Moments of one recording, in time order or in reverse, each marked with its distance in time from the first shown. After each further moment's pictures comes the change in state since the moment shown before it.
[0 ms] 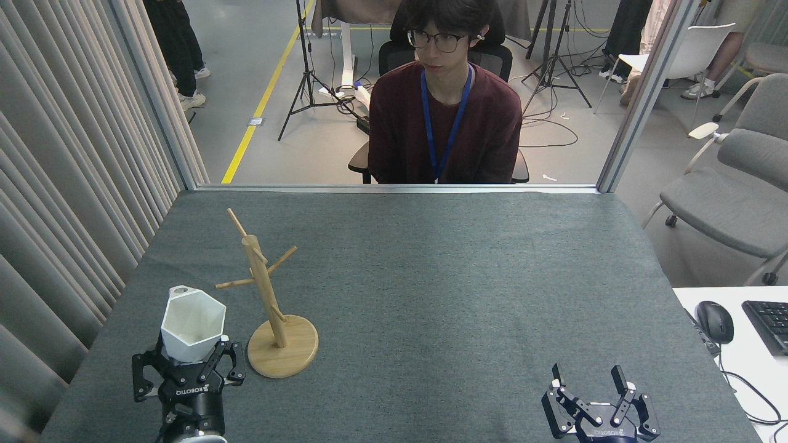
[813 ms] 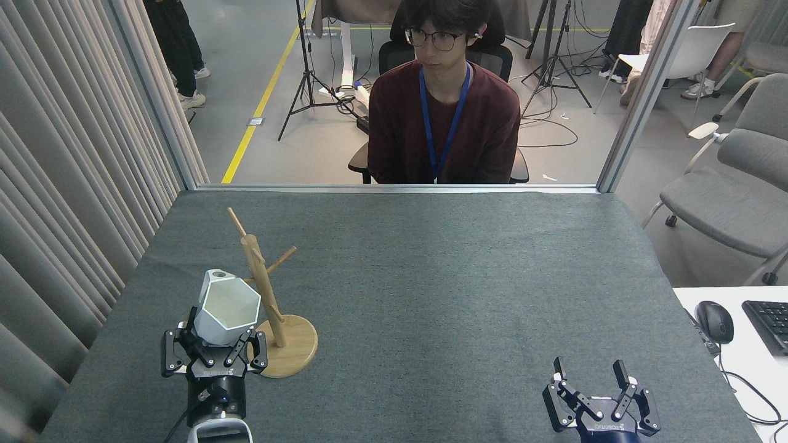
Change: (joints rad) left arm -0.083 -0.013 -0.034 0.113 -0.180 0.037 0.033; right arm -0.016 0.007 -0.006 0.004 -0.004 0.005 -0.001
